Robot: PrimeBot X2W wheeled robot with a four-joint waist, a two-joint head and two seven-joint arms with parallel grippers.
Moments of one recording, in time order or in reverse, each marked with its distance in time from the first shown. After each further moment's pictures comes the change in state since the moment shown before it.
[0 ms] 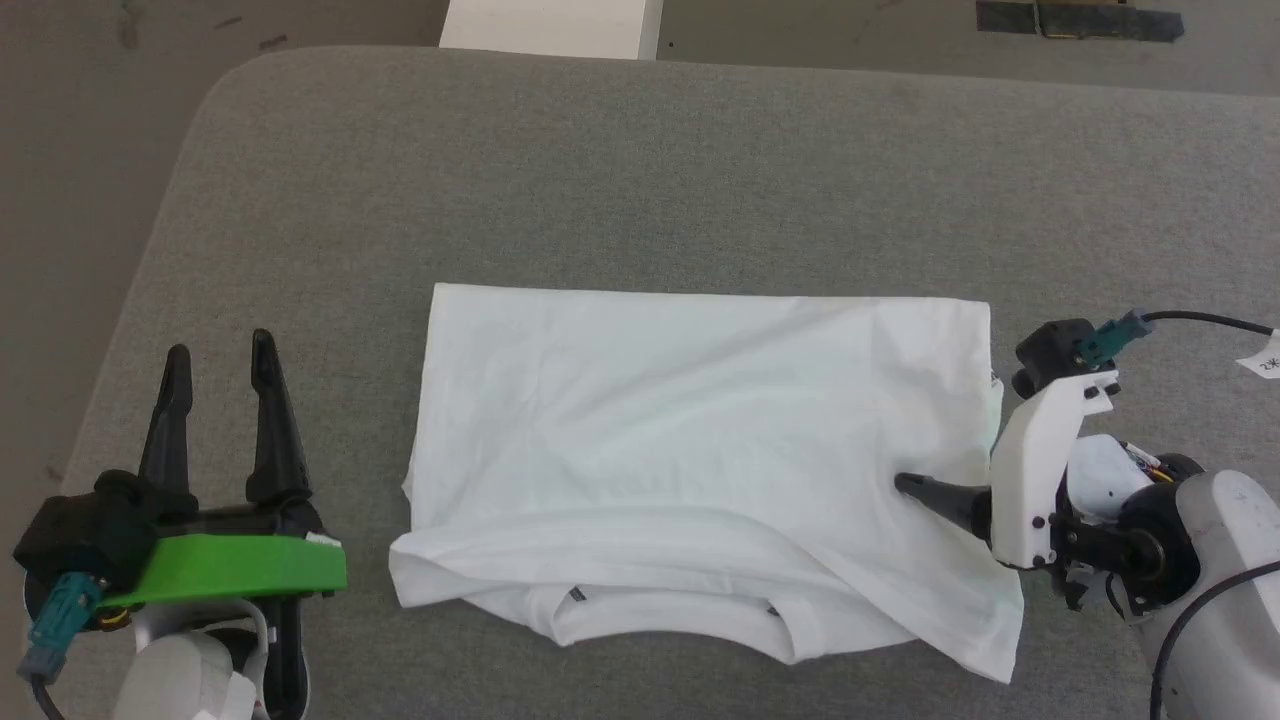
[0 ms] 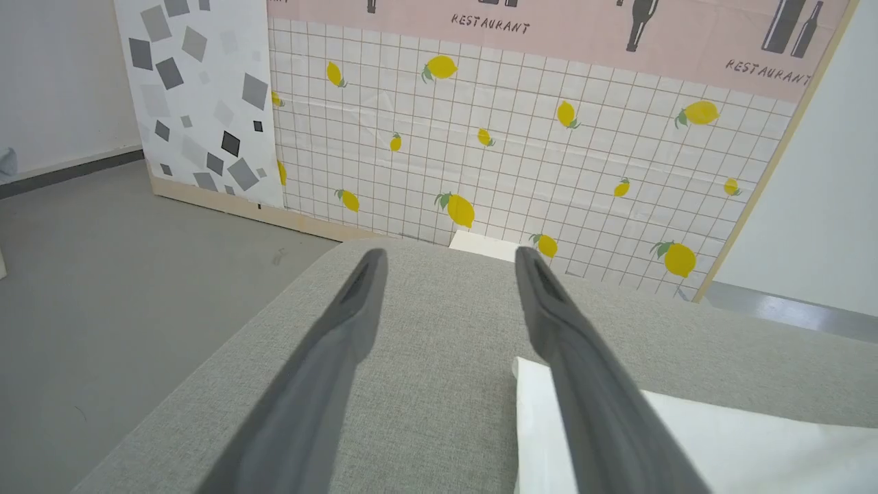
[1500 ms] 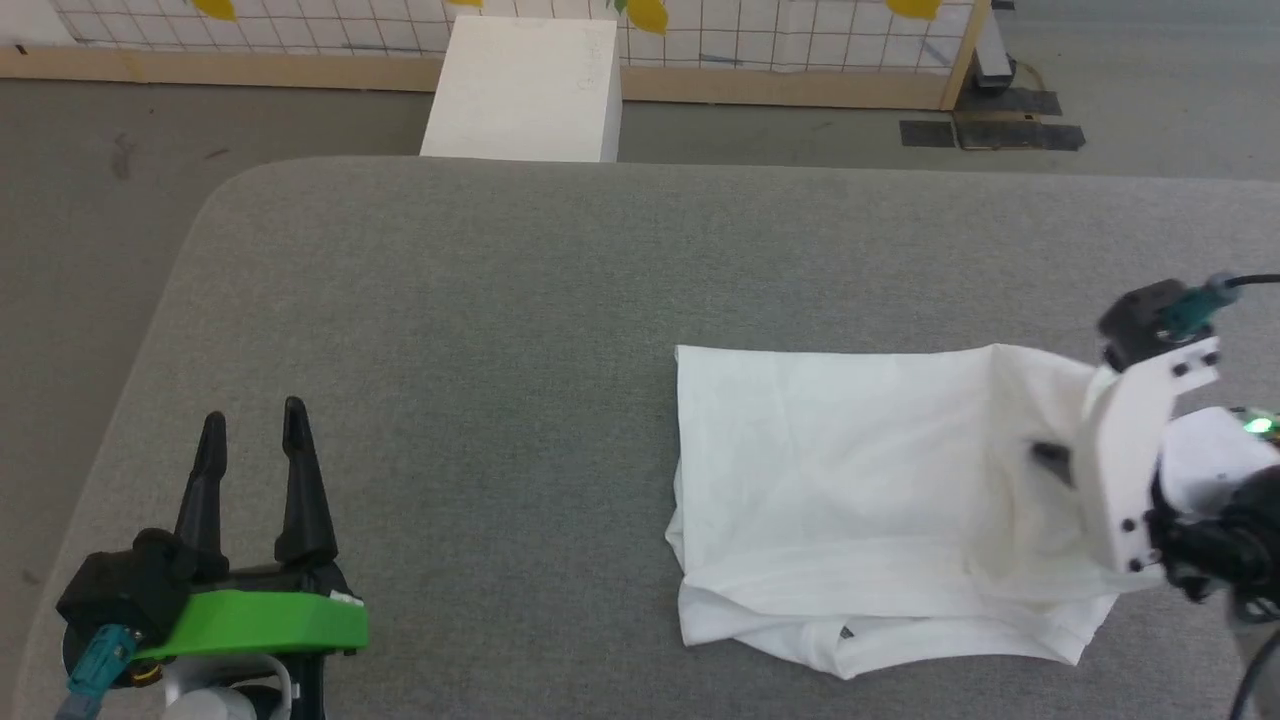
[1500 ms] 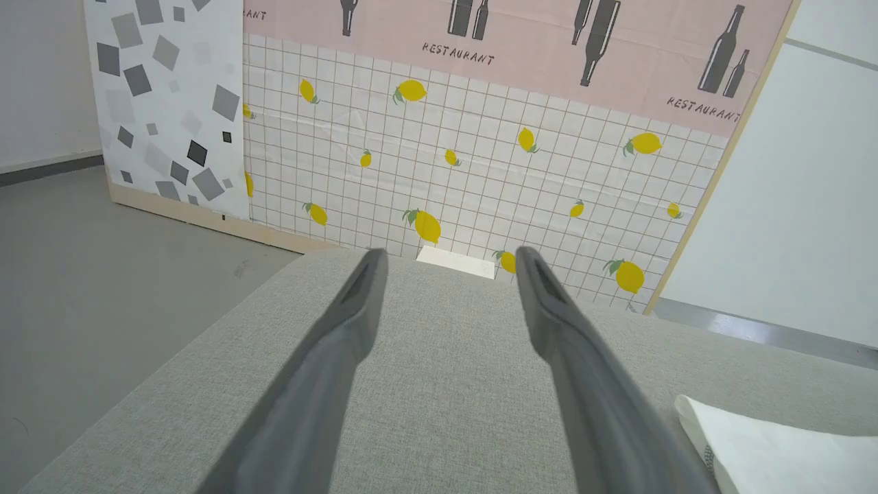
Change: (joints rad) left arm 0.071 -0.118 0.093 0.044 0.091 -0.122 -0.003; right arm 0.071 -0.110 -0.116 -0.341 -0.218 0.000 0.205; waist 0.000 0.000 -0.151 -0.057
